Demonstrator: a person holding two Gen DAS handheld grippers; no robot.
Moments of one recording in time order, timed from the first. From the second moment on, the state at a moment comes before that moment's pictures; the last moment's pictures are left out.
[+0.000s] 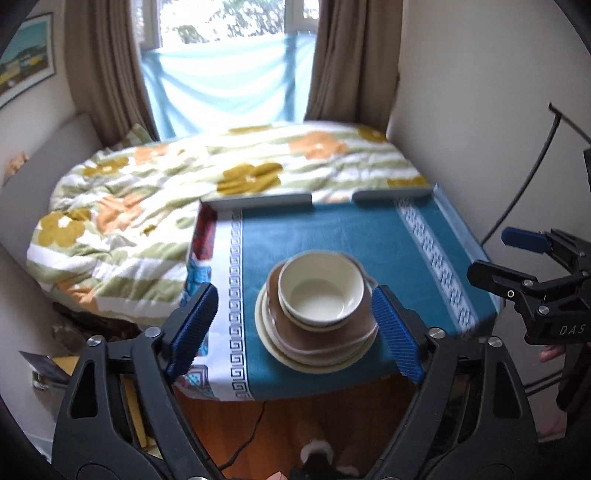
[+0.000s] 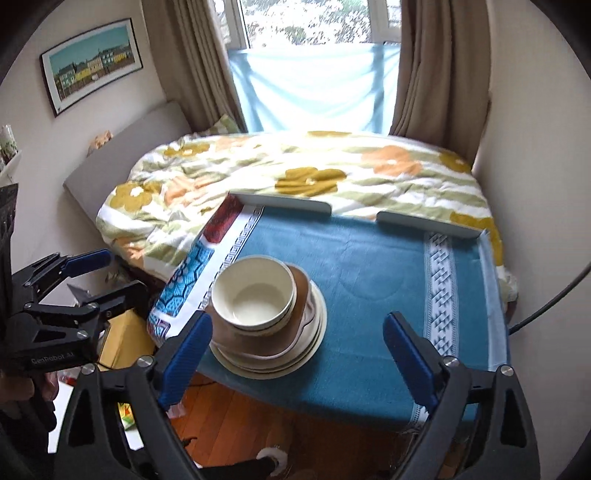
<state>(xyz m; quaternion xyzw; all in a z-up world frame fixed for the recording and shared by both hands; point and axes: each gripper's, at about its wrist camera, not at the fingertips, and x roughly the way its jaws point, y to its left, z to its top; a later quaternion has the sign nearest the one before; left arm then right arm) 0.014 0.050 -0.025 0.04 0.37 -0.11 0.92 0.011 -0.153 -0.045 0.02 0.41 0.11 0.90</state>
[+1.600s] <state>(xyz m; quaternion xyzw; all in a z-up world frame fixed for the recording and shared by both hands) -0.093 0.016 0.051 0.03 0.18 -0.05 0.98 -0.098 -0.189 0.039 0.03 0.23 -0.03 0.97</state>
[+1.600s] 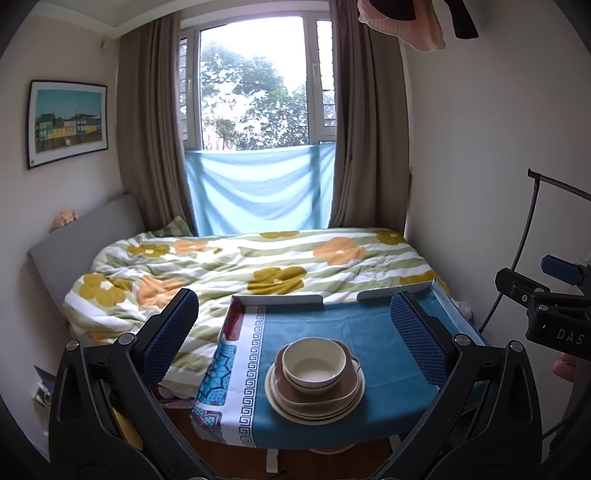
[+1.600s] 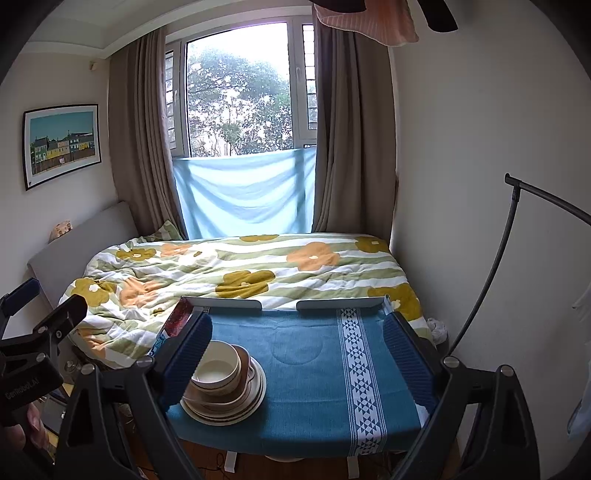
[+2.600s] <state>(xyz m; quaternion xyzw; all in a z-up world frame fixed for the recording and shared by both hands) -0.091 0.017 0.053 0.04 0.17 -0.04 0.98 -0.095 -0.191 0.039 0.03 0.23 -0.03 0.97</state>
